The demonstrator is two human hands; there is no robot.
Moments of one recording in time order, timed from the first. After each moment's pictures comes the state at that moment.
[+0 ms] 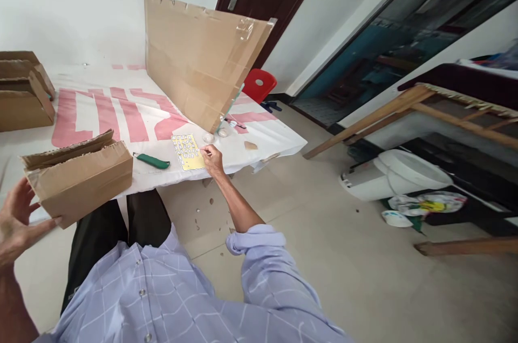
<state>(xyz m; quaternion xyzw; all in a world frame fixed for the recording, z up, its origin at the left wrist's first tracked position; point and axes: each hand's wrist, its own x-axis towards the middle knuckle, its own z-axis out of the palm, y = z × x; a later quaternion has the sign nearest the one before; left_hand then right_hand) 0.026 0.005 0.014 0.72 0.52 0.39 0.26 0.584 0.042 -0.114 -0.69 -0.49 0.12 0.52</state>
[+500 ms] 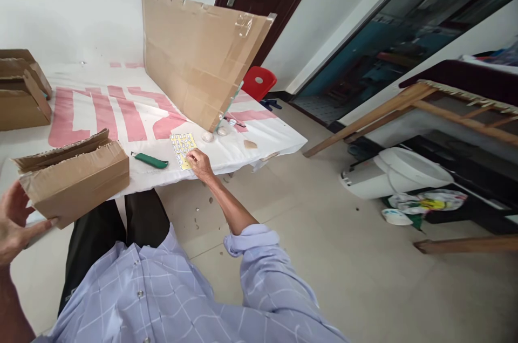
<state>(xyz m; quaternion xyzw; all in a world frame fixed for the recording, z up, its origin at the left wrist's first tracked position) 0.030 0.002 0.020 0.65 0.52 0.41 0.37 0.558 0.045 -0.132 -0.64 -0.60 0.13 0.46</state>
